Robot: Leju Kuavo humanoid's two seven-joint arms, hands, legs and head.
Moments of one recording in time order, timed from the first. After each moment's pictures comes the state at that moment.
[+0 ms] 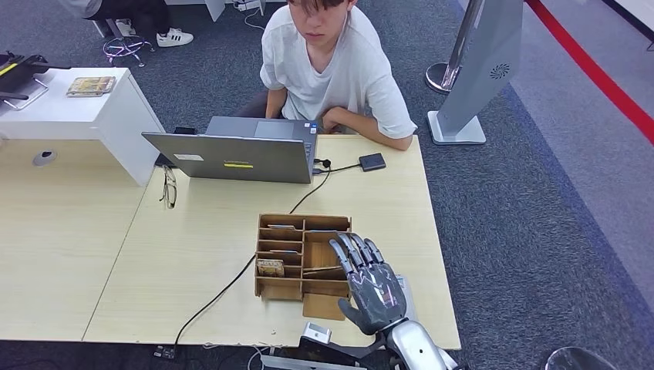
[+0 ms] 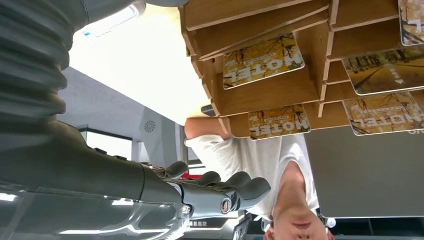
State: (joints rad) left arm 0.25 -0.28 0.20 -1.01 -1.01 0.12 0.08; right arm 0.04 -0.01 0.53 -1.47 1.30 -0.33 0.10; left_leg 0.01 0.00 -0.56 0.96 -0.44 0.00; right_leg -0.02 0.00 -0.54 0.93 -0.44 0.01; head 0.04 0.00
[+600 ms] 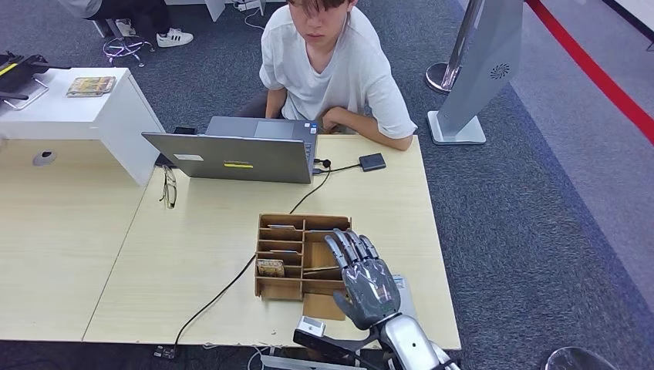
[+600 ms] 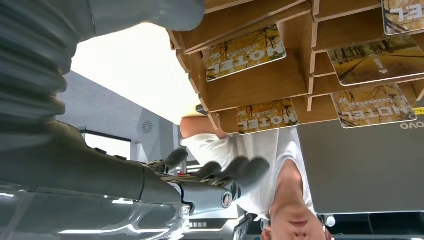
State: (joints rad) left arm 0.25 -0.28 0.17 -1.01 -0.97 0.15 0.10; right arm 0.01 0.01 0.53 -1.45 1.30 -0.32 0.10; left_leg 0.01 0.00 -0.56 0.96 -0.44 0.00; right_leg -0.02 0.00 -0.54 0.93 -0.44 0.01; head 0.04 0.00
